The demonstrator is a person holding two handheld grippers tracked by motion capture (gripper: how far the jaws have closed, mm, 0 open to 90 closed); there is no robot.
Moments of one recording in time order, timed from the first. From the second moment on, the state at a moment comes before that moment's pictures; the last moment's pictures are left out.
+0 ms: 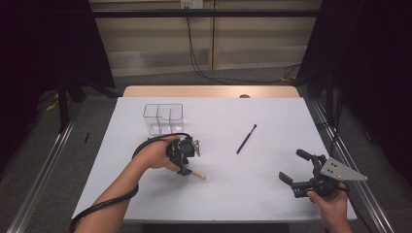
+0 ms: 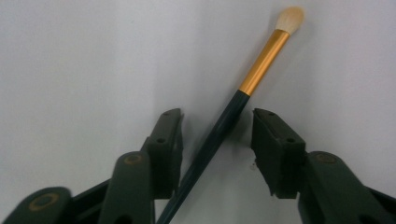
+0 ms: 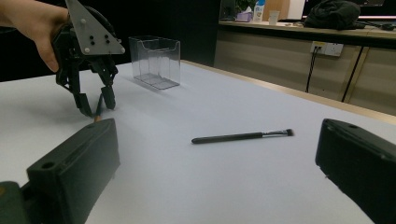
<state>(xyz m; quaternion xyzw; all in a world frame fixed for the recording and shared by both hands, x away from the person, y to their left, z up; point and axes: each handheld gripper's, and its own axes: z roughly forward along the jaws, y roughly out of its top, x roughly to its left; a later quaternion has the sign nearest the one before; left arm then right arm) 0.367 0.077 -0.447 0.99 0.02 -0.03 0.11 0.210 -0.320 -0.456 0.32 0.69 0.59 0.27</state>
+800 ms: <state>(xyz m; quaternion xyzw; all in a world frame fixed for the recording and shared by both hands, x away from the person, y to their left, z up) 0.368 0.072 -0.447 0.99 0.04 -0.04 0.09 0.209 -0.320 -0.455 0.32 0.69 0.59 0.27</state>
